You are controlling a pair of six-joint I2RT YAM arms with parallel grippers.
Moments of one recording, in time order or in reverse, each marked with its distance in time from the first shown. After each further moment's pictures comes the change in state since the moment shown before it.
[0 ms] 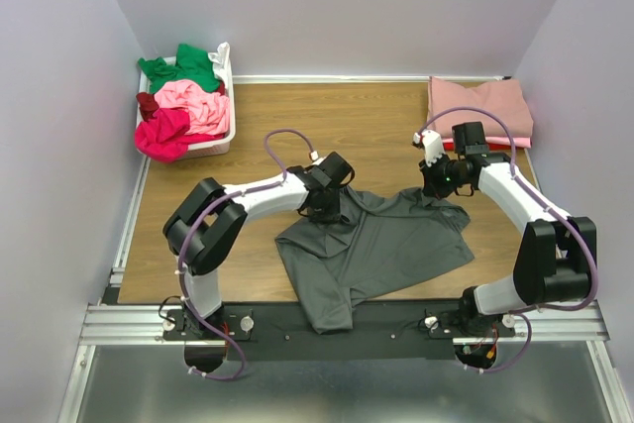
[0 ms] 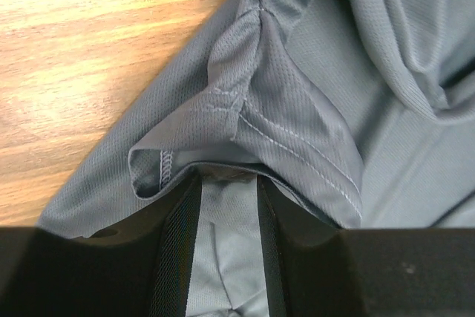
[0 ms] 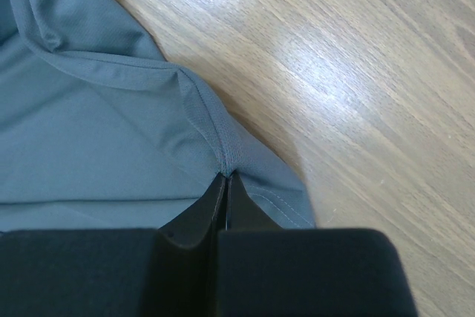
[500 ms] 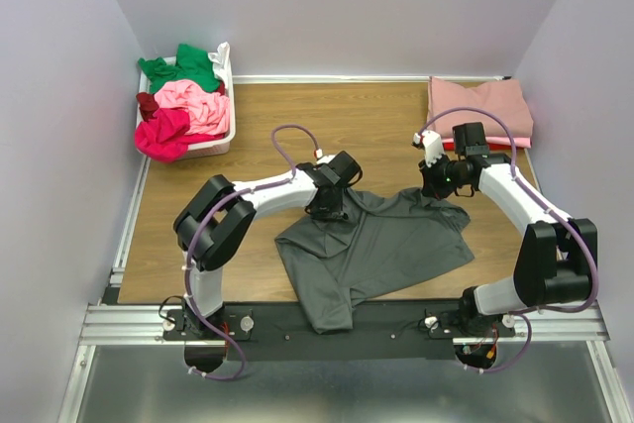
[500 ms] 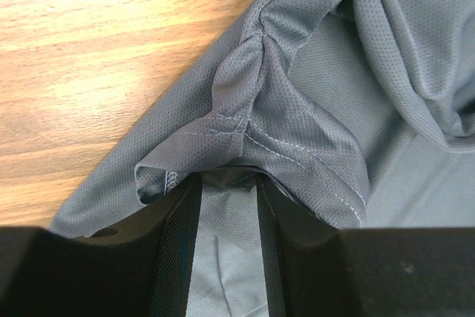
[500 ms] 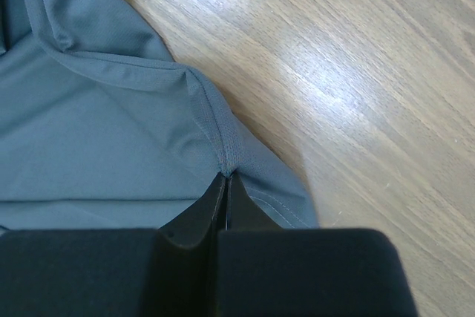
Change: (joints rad) left arm -0.022 0.065 0.093 -0.088 -0.085 0.000; right arm 0.000 -0.011 -0.006 0.000 -0.021 0.000
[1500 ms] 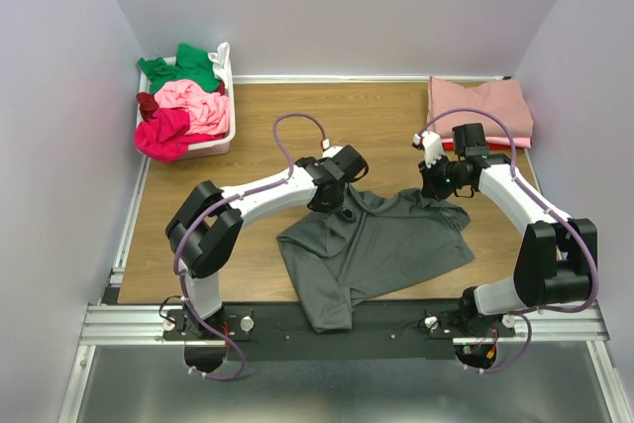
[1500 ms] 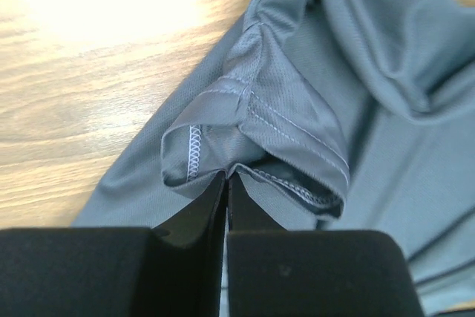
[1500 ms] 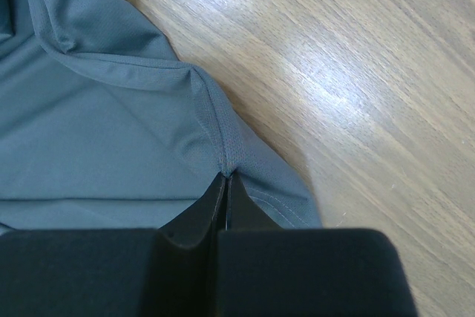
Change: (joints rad) left arm -0.039 -0.039 0.081 -0.106 -0.080 0.066; right arm 0.000 -0.001 -0.007 0.001 -0.010 0.000
